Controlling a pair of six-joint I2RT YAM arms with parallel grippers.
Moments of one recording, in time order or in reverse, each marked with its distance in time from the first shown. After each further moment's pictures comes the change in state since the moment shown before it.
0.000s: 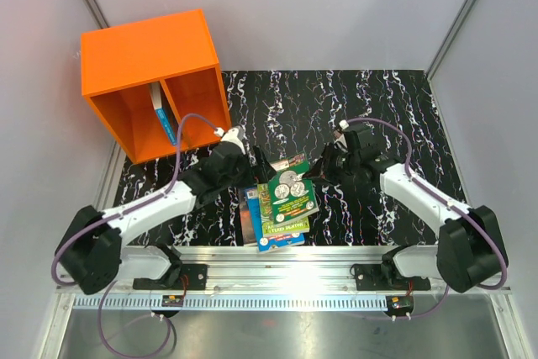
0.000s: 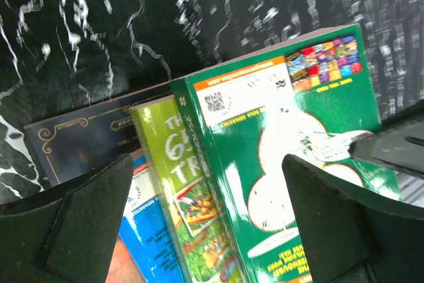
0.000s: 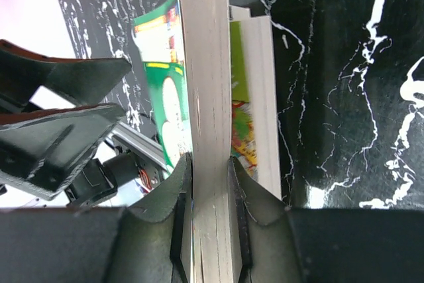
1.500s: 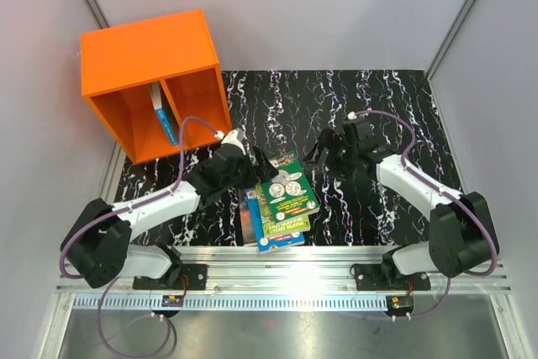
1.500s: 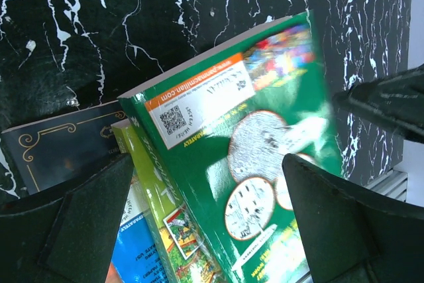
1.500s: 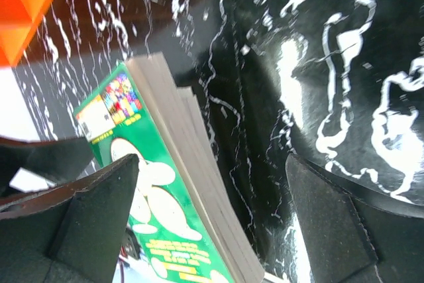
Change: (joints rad) left arm 0.007 0.033 -0.041 0.101 0.018 -0.070; right arm -0.034 0.089 0.070 -0.002 0.226 -0.027
